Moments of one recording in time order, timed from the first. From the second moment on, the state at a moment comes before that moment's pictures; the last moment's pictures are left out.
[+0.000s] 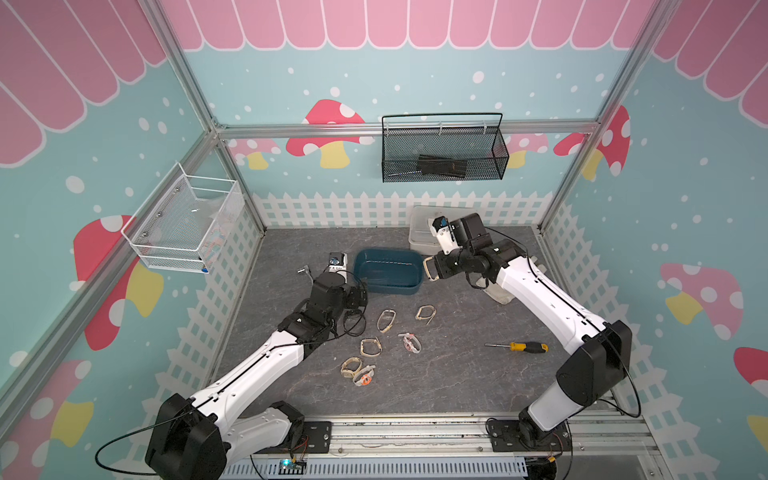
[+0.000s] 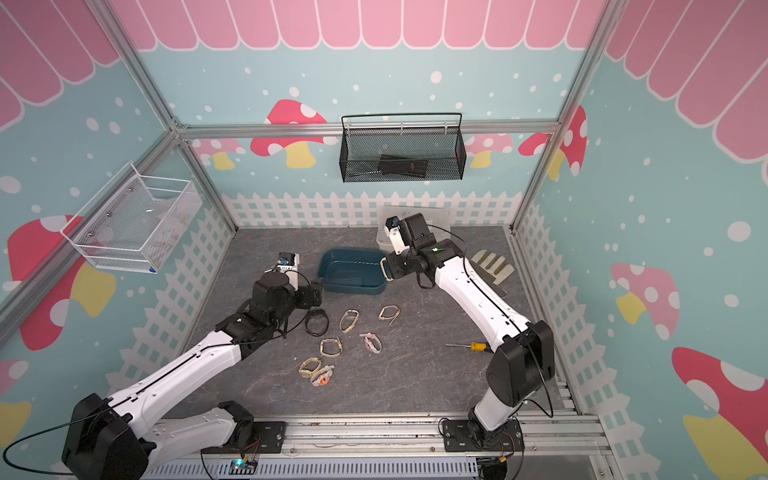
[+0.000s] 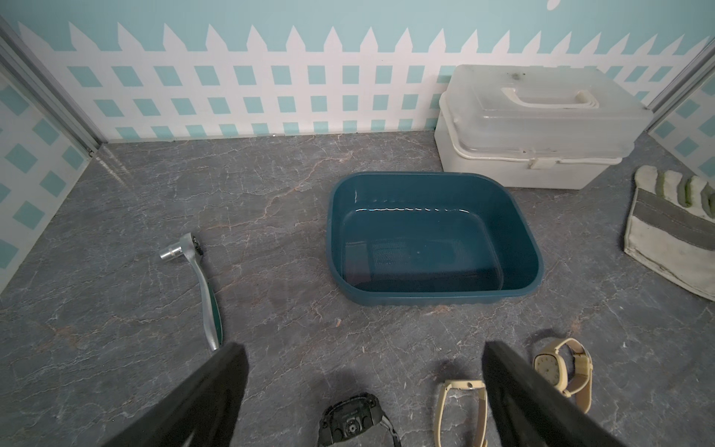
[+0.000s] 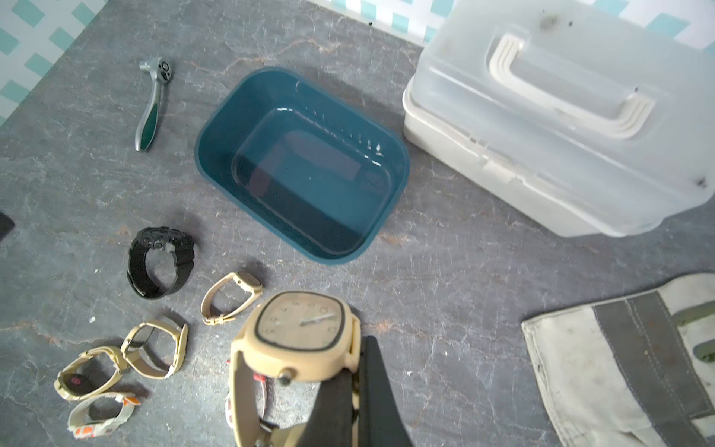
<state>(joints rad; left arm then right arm) -0.50 1.14 0.78 -0.12 -0.30 -0.21 0.51 1.66 1.62 -0.79 -0.05 0.01</state>
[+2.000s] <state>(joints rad) -0.51 1.11 0.76 -0.12 -0.30 -0.21 0.55 2.67 2.52 -0.92 0.02 -0.08</state>
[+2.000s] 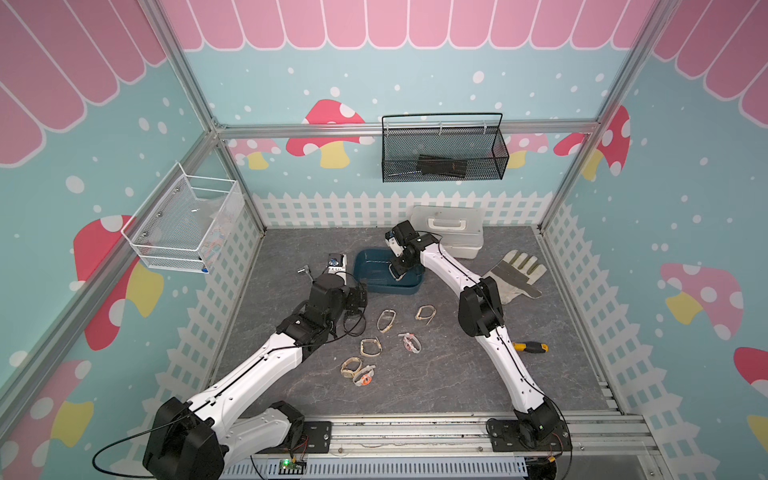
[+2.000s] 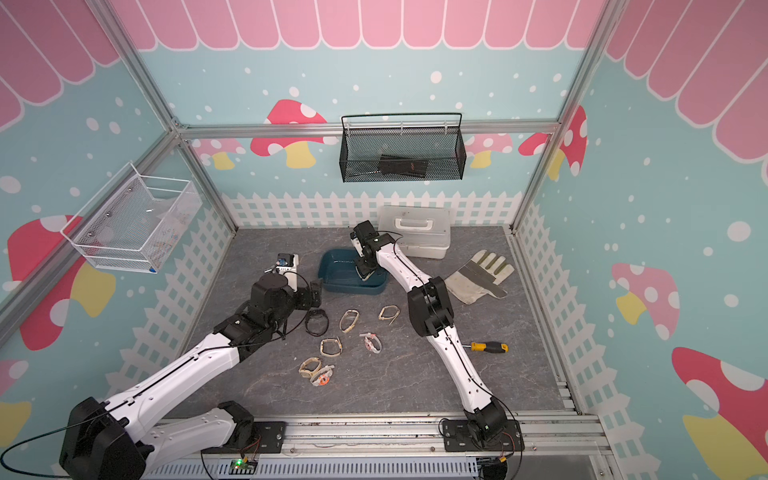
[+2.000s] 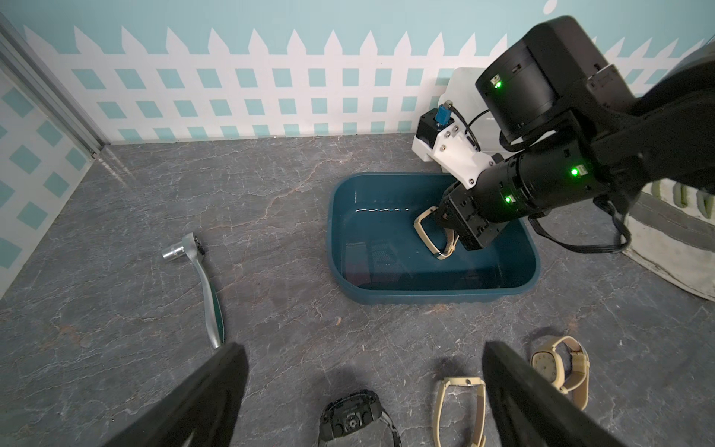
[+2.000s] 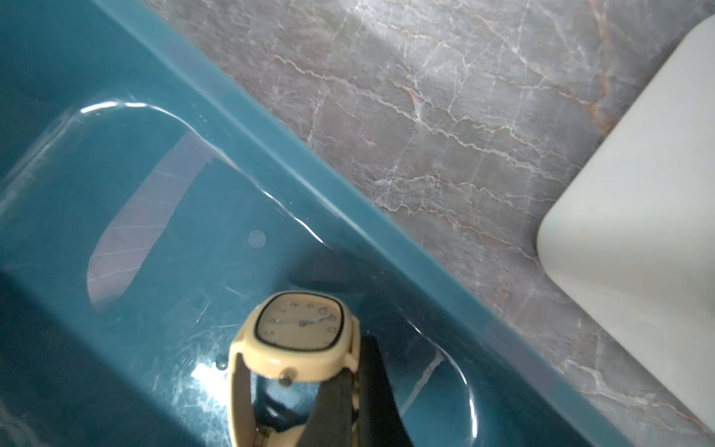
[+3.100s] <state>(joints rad) -0.51 1.10 0.76 -0.13 -0.30 -0.22 0.59 2.15 2.22 -0.84 0.01 -0.08</state>
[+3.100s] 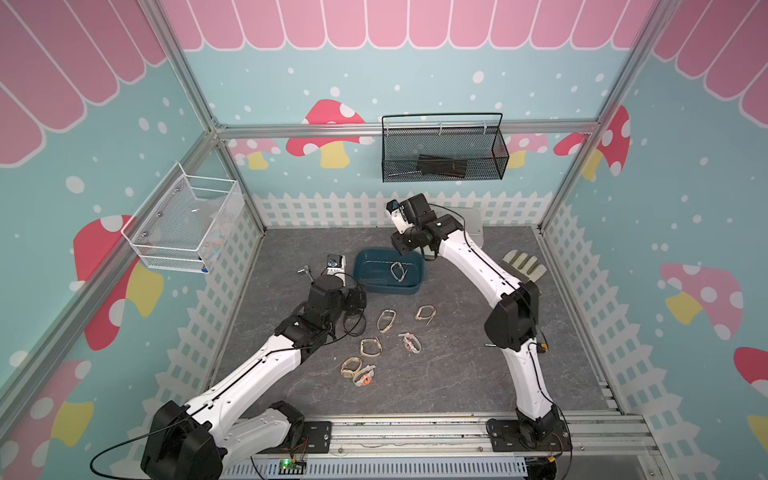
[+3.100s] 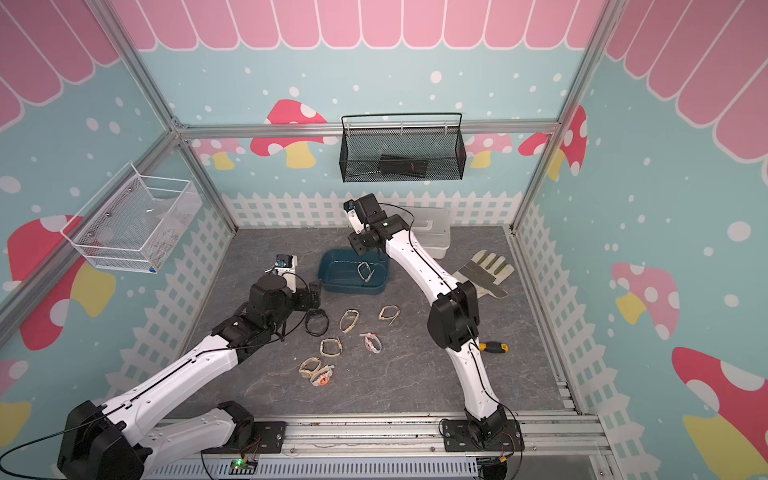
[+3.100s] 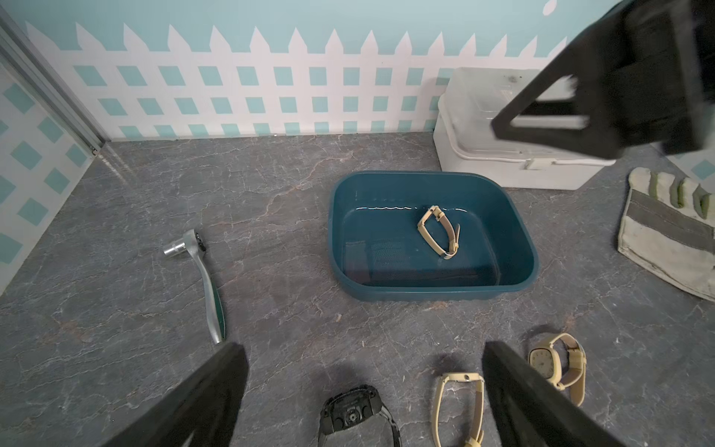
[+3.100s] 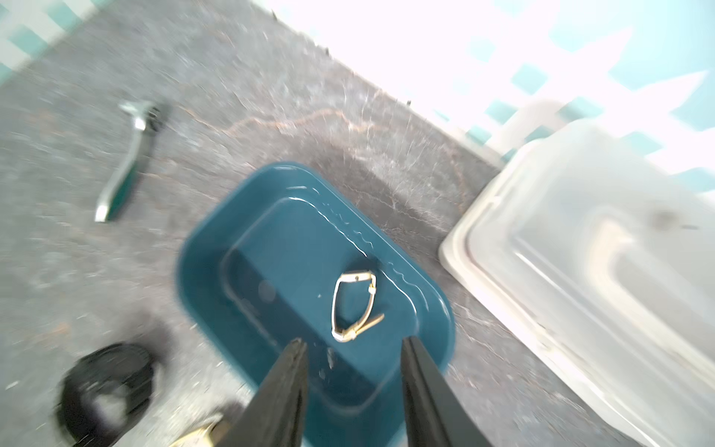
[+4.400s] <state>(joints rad) -0.52 1.11 0.76 -0.13 -0.30 -0.22 0.47 1.84 1.23 -0.53 -0.21 -0.32</state>
